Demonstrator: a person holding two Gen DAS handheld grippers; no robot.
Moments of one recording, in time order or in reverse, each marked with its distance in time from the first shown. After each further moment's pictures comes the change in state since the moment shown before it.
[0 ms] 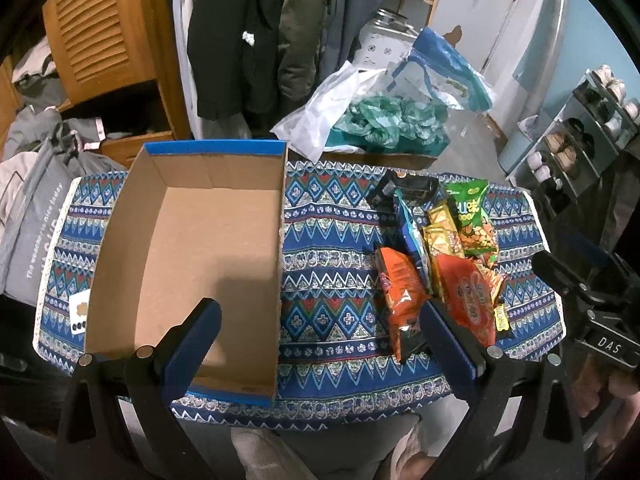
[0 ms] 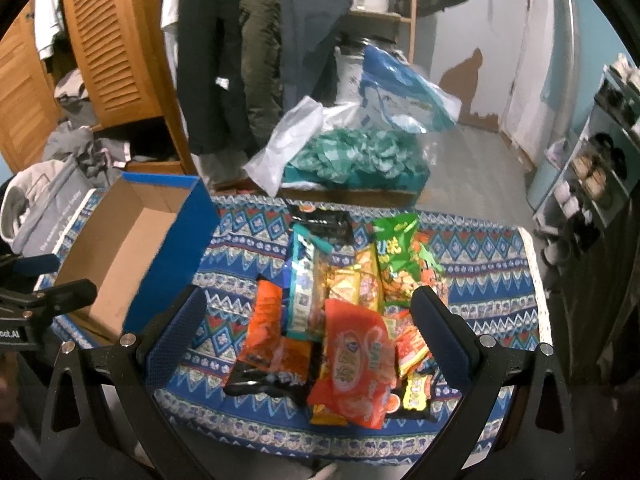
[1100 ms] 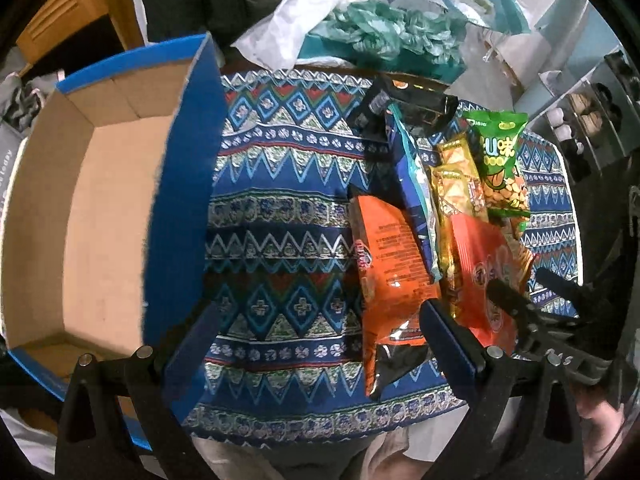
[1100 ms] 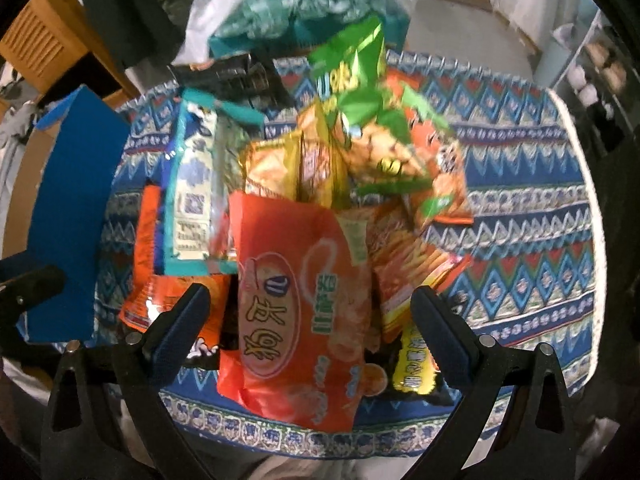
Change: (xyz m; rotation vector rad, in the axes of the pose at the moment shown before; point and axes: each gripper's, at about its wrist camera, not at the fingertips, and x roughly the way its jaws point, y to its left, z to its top) left arm 0.125 -0.050 0.003 -0.021 0.267 -0.002; right arm 0.132 -0.074 -0.060 0.167 0.409 0.030
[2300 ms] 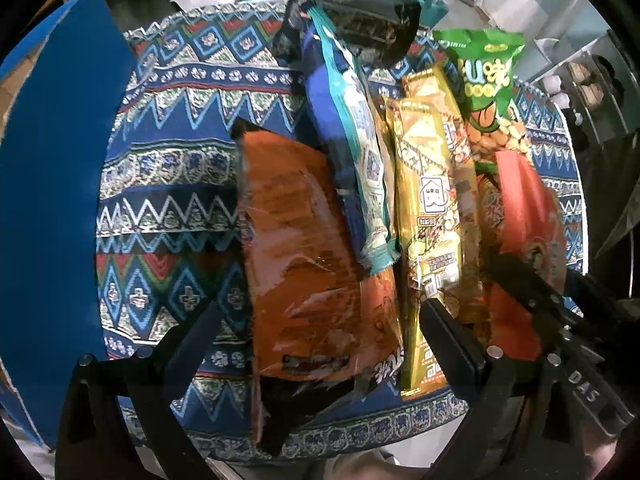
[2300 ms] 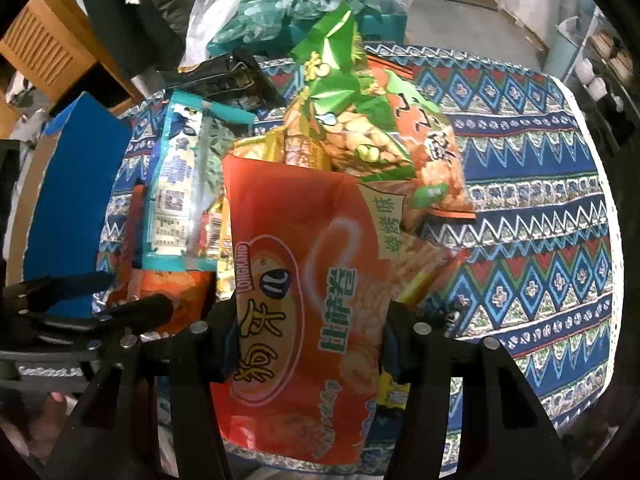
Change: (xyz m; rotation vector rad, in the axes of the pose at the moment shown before) left arm 0.073 -0.065 -0.005 0.027 0.130 -0.030; right arm 0.001 -0.037 -0.014 0.001 -0.029 0.049
